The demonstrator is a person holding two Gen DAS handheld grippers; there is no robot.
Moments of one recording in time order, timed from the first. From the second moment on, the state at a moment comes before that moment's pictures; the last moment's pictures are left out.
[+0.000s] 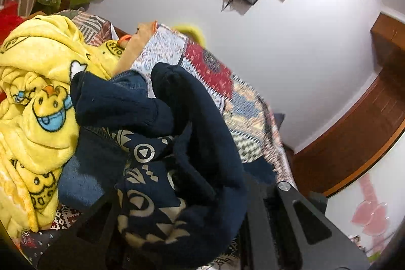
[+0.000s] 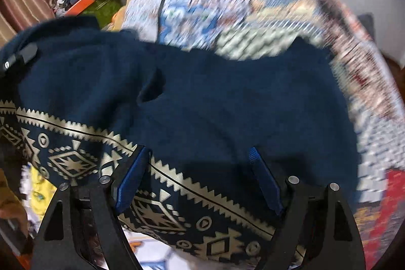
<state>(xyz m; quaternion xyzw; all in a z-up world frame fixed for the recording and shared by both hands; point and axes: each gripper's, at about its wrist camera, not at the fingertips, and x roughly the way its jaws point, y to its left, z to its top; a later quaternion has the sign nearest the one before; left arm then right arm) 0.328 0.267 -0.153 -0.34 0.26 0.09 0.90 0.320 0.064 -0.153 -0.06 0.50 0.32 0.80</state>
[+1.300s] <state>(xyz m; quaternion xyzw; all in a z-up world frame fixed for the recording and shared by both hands) 0.377 0.018 -0.220 -0.16 0.47 -0.16 0.85 0.281 -0.181 -0.101 0.02 0.45 0.17 0.87</state>
